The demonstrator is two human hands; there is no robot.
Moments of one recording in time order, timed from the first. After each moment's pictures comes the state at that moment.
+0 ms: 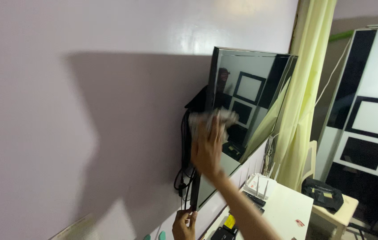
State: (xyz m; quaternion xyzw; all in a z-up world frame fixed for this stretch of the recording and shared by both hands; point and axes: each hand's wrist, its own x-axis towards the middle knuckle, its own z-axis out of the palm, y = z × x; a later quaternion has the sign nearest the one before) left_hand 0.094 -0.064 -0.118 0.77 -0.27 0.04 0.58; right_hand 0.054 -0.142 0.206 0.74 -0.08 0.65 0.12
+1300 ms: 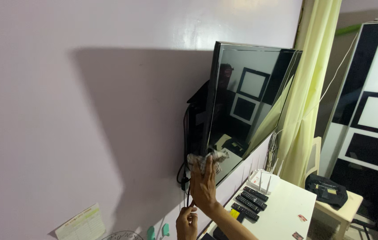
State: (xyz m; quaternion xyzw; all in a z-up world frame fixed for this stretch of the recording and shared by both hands) left_hand 0.081 -0.043 -0.117 0.72 -0.30 -0.07 0.62; right_hand 0.038 -0.109 0.065 0.81 -0.07 0.58 0.03
